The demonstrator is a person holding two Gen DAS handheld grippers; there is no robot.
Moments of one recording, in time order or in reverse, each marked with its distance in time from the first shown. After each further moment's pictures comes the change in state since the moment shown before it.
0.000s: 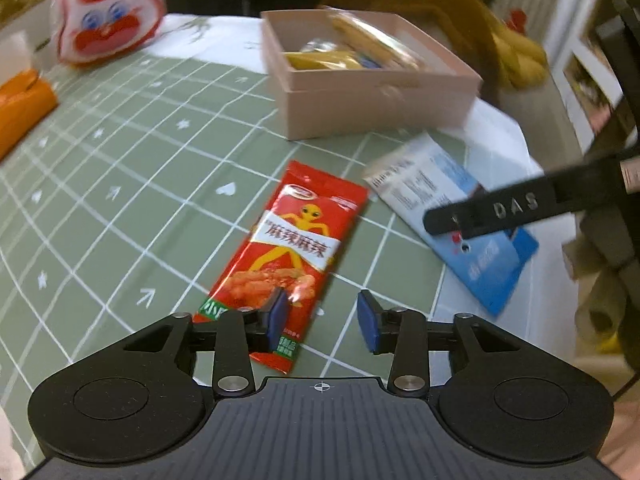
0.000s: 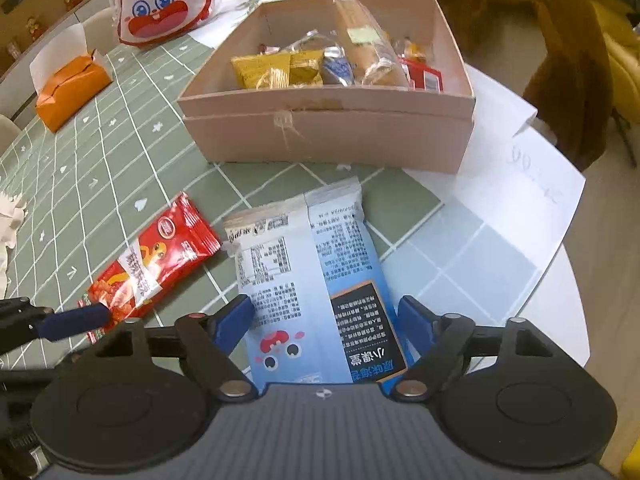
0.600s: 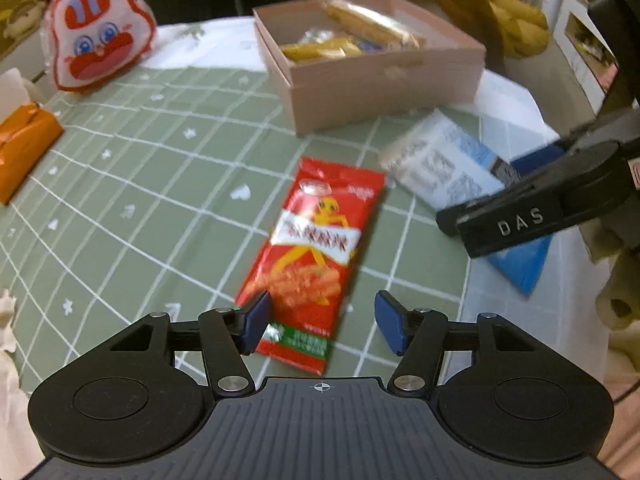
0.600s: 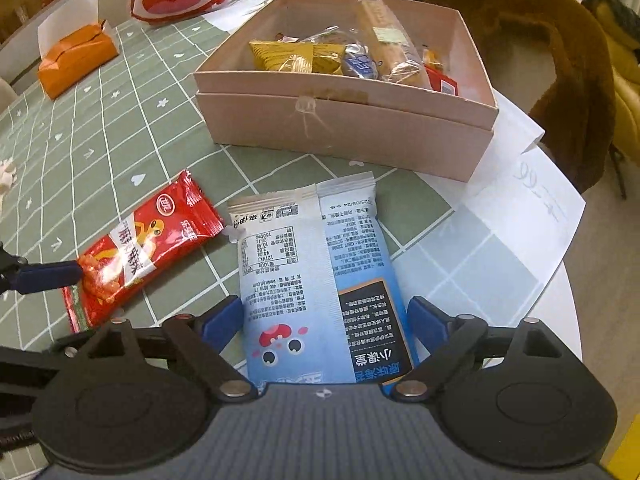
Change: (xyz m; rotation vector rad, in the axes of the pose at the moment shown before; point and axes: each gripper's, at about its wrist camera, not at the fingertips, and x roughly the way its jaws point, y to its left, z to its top) left arm 0.006 0.000 0.002 0.093 0.048 0.060; right arm 0.006 0.018 -0.006 -0.110 -0.004 -0.073
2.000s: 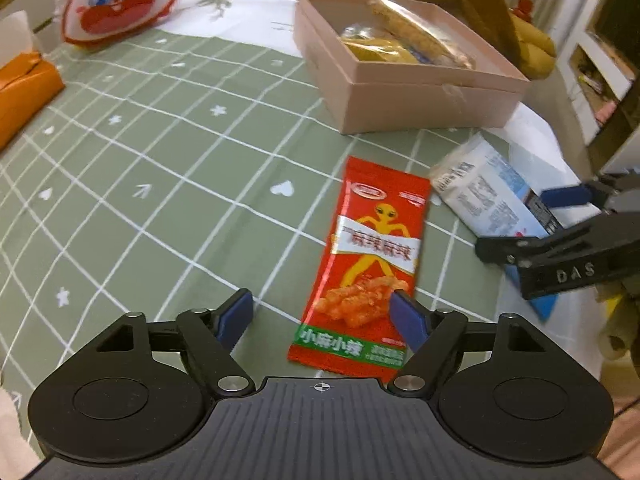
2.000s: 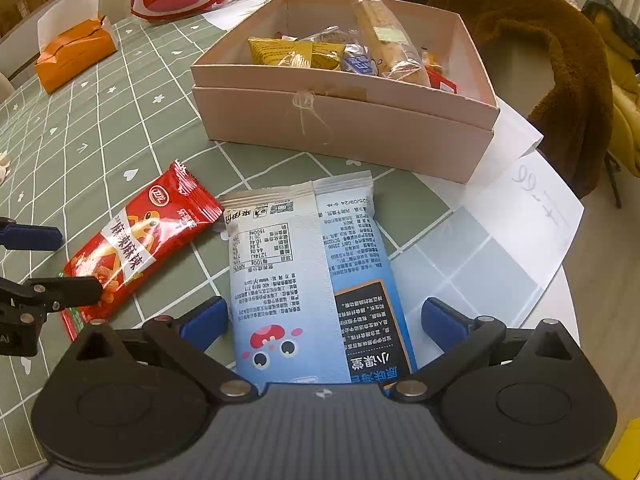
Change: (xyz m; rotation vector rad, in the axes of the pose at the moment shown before) left arm 0.010 0.052 0.007 -0.115 0.013 -0.100; right arm 0.002 -0.001 -0.004 0.002 -0.020 -0.011
